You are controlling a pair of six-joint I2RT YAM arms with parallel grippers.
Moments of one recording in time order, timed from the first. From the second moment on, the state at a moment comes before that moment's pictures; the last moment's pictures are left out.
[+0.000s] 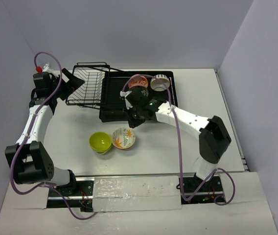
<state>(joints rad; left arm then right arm) 0.14 1.41 1.14 -0.17 0.40 -0.63 0.82 1.75 1.42 -0.67 -0.06 0.23</state>
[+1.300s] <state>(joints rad) -0.14 1.56 1.46 -0.26 0.00 -0.59 0.72 1.56 1.42 -0.75 -0.14 0.24</state>
